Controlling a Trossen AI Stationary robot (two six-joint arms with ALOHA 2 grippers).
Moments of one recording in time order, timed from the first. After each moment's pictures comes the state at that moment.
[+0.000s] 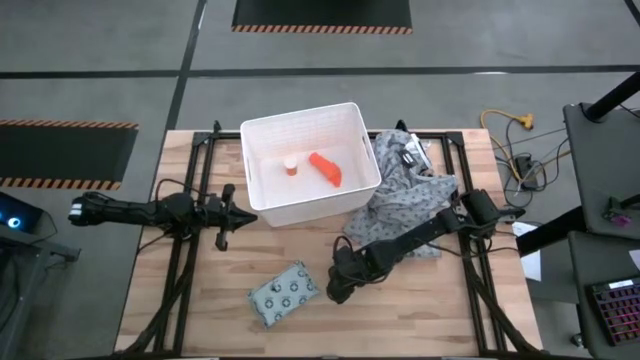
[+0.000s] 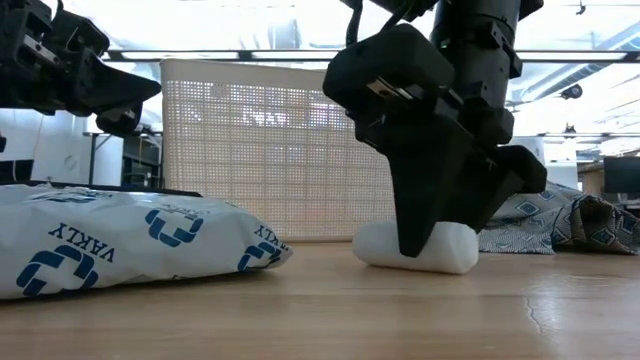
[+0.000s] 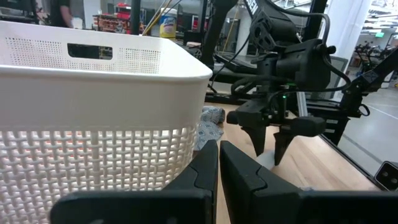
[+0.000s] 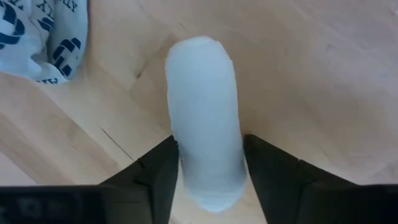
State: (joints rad) left arm -0.06 0.20 0.01 0.15 -0.06 -0.11; right arm 0.37 2.02 1.33 -0.58 -0.03 1.28
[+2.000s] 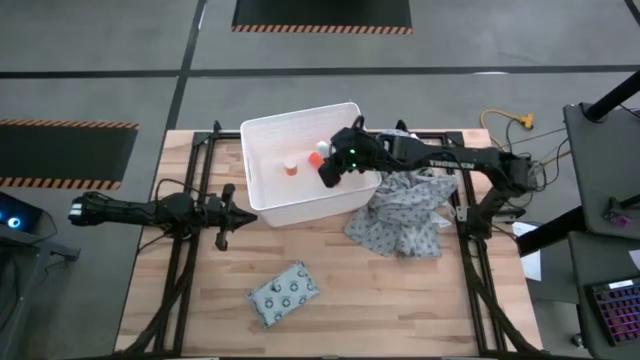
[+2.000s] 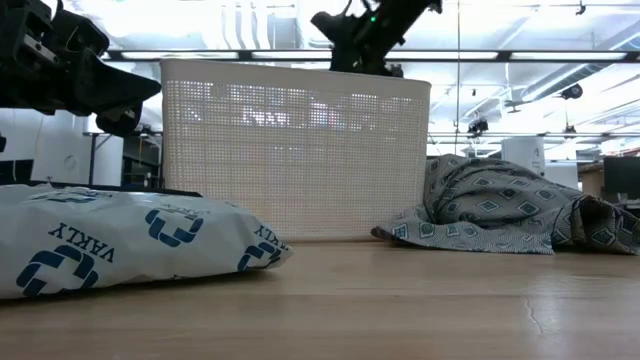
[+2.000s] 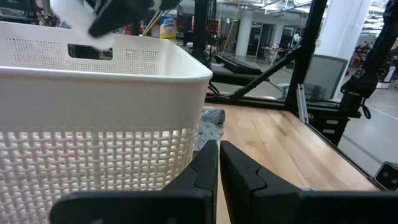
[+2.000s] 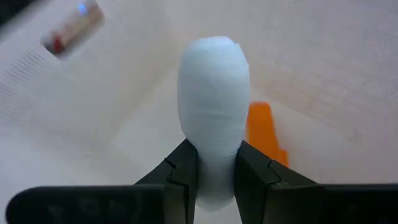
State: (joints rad) left arm -0.06 0.20 0.01 0.15 -0.06 -0.11; right arm -0.23 1.71 1.50 -0.54 0.23 0.50
